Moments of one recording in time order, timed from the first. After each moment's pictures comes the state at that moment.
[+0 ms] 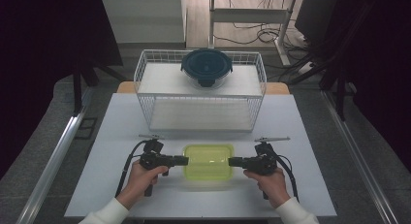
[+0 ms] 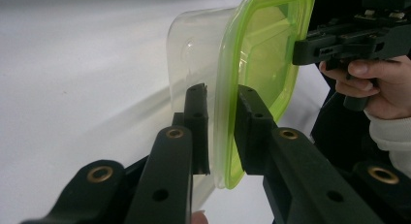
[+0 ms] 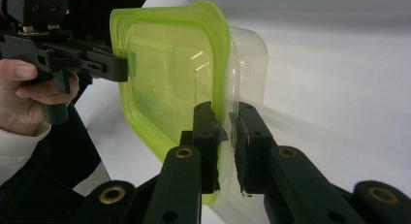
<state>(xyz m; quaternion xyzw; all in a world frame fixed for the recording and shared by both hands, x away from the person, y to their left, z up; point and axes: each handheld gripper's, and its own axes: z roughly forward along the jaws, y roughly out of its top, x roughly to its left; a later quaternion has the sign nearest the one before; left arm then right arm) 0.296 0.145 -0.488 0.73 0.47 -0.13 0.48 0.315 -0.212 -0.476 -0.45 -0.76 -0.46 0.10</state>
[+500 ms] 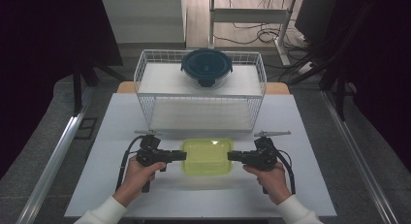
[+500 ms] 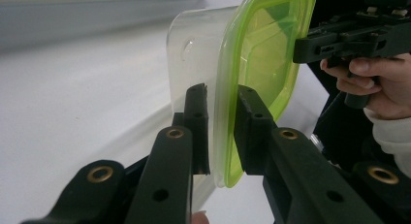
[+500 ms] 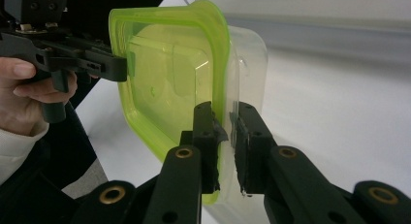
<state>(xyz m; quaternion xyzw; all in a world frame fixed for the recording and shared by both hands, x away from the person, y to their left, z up) 0.296 0.151 -0.466 0.73 0.46 -0.10 0.49 0.319 -0.205 -0.454 -0.43 -0.77 -0.47 0.07</state>
